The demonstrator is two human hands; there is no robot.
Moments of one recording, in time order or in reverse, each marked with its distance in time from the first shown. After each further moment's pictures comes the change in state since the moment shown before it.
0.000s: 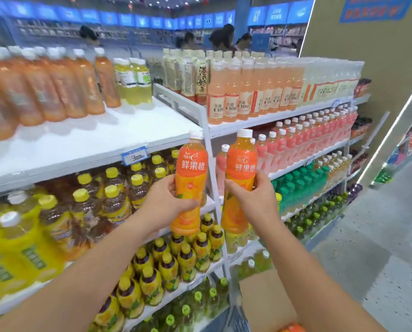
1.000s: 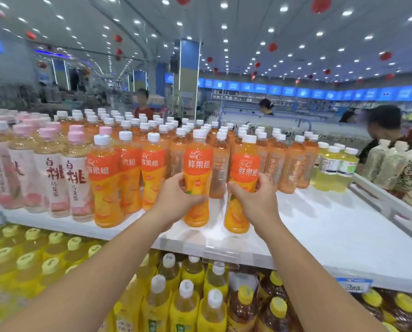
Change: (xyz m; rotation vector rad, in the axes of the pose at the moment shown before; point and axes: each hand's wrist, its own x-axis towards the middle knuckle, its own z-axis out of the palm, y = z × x) left_hand -0.009 0.023 -0.427 0.088 0.767 0.078; right_hand 0.025 -0.196 0.464 0.238 -0.600 -0.299
